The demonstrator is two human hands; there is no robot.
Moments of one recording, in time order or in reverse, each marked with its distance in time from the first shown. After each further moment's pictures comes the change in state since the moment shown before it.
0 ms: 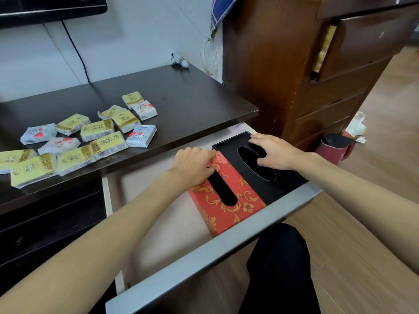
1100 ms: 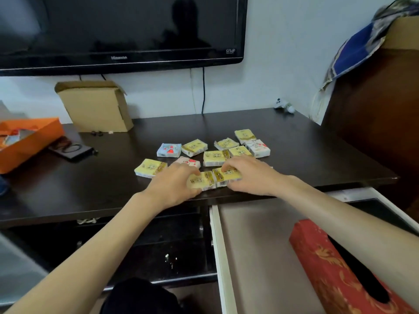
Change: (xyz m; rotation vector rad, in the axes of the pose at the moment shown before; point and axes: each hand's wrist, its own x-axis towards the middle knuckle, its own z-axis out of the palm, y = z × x) left_hand -0.157 -0.256 -0.055 -0.193 0.062 -0.429; right_hand 0.122 -0.326 0.003 0.051 0.038 -0.596
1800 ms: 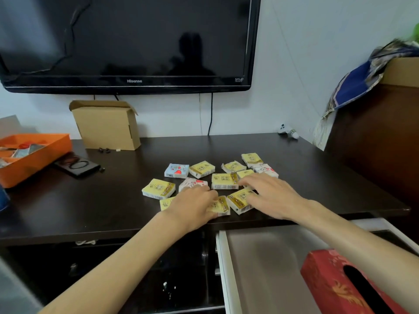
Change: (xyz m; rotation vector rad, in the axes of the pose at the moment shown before) left_hand 0.010 0.013 0.005 0.138 0.015 0.165; right_hand -0.005 0.002 -0.016 -0.127 0.054 0.120
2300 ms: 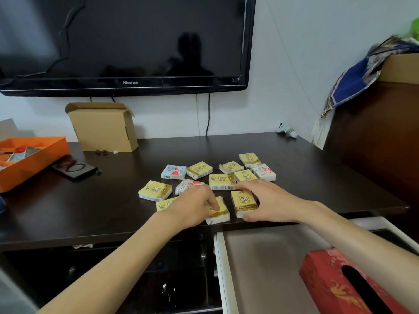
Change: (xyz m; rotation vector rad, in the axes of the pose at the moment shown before) left_hand 0.010 0.002 -0.006 -0.357 -0.057 -0.074; right_hand -0.006 0.009 0.000 0.085 -0.143 -0.071
